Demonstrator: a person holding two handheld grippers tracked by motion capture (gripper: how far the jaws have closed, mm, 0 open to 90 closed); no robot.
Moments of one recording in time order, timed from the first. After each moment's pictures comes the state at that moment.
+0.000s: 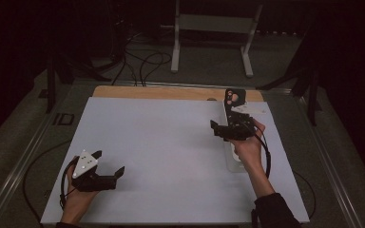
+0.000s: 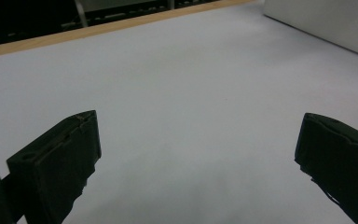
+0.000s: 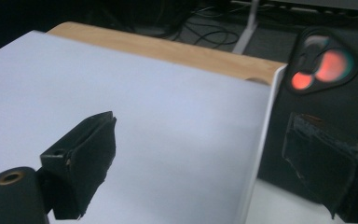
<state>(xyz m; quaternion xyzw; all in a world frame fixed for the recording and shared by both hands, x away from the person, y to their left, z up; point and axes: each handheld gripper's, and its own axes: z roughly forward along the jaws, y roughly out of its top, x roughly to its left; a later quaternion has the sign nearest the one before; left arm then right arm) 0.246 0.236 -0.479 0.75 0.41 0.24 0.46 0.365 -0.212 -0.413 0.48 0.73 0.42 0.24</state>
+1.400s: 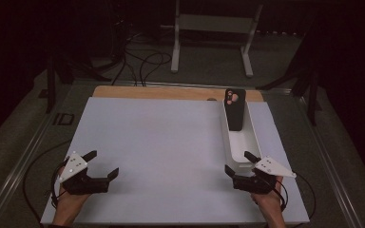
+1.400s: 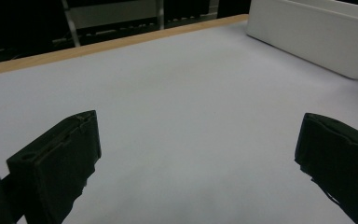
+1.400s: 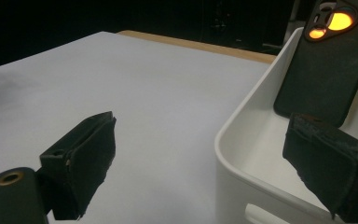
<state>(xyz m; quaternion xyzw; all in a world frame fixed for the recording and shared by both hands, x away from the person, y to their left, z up) 0.235 0.252 -0.468 0.74 0.39 0.24 0.49 0.244 -0.263 -0.471 0.39 0.72 0.52 0.25</state>
